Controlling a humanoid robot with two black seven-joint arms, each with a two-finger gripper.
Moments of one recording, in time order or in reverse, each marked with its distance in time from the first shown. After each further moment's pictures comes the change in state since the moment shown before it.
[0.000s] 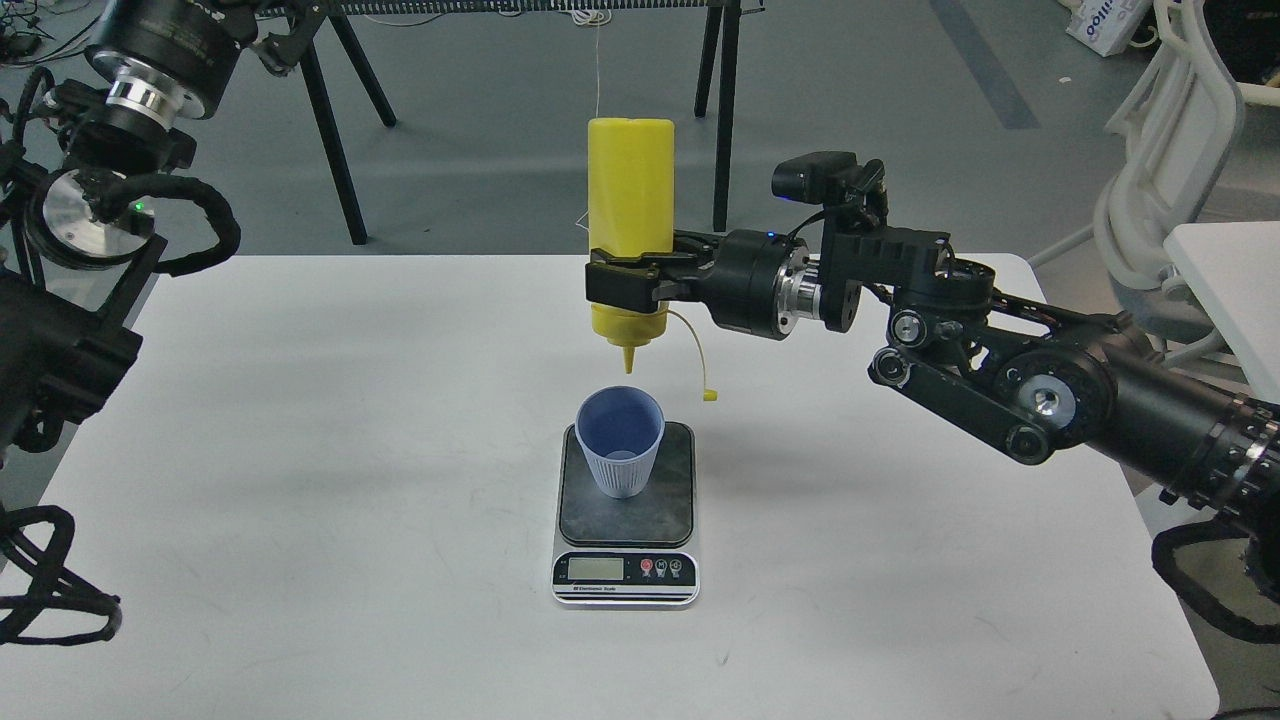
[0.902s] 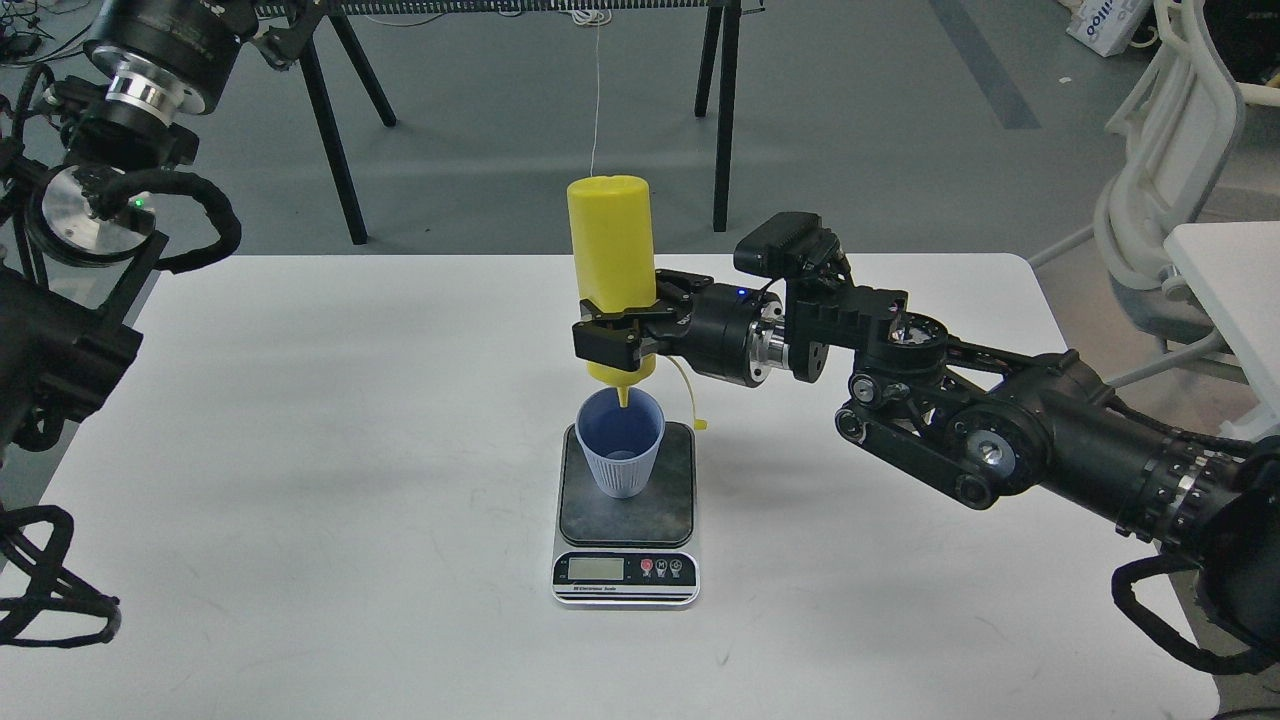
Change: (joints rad) left arm 0.000 0.011 0.000 -0.020 -0.018 0.008 -0.002; right arm -0.058 0.038 -0.033 -0.057 -0.064 -0.109 0.050
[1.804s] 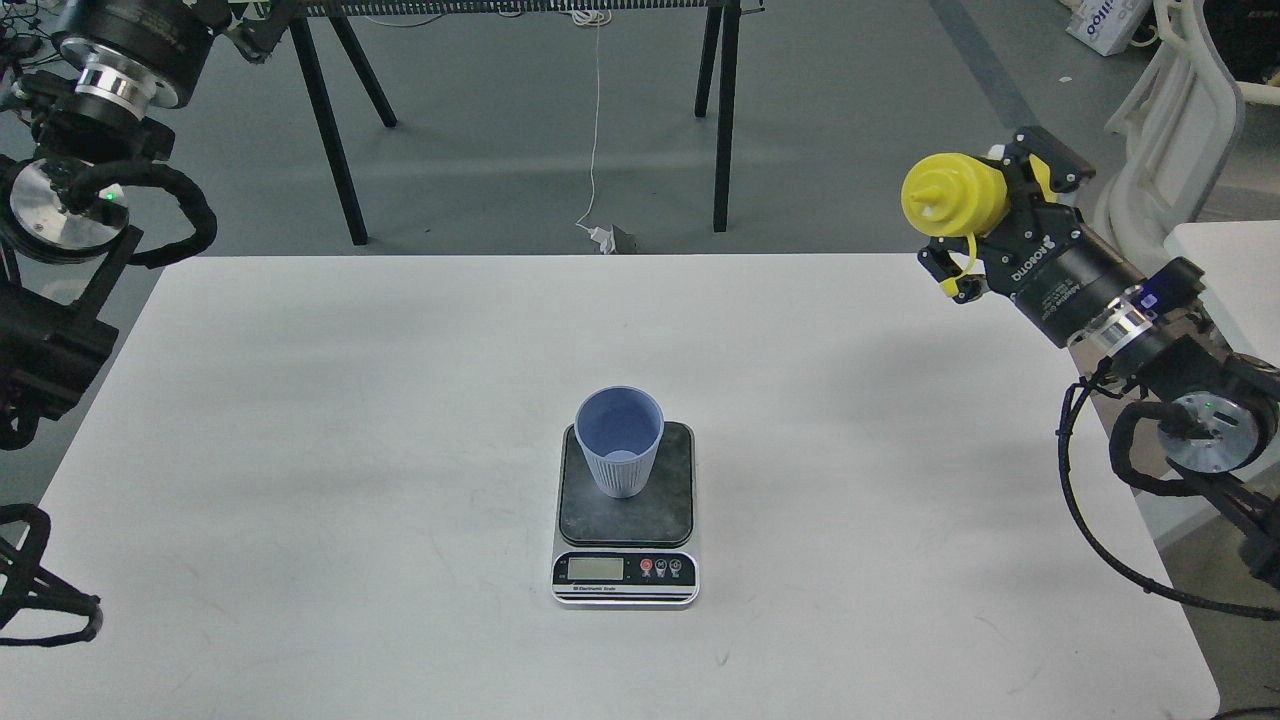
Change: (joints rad) left arm -0.001 0.024 0.003 -0.001 -0.030 0.001 0.009; right arm -0.385 -0.440 0.315 0.037 1.716 0.436 0.023
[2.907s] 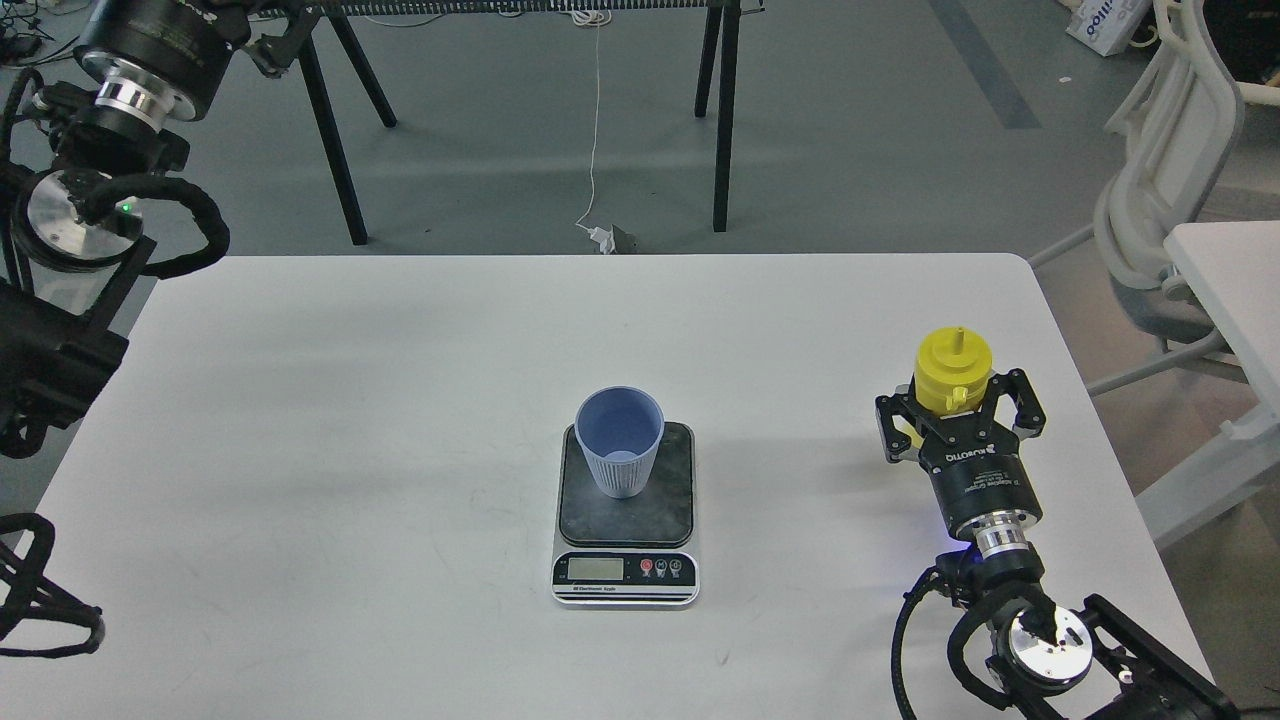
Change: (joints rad) left arm 0.015 -0.001 0.017 -0.023 0.003 0.008 0.000; right arm -0.478 0.467 0.352 0.014 0.221 0.003 0.005
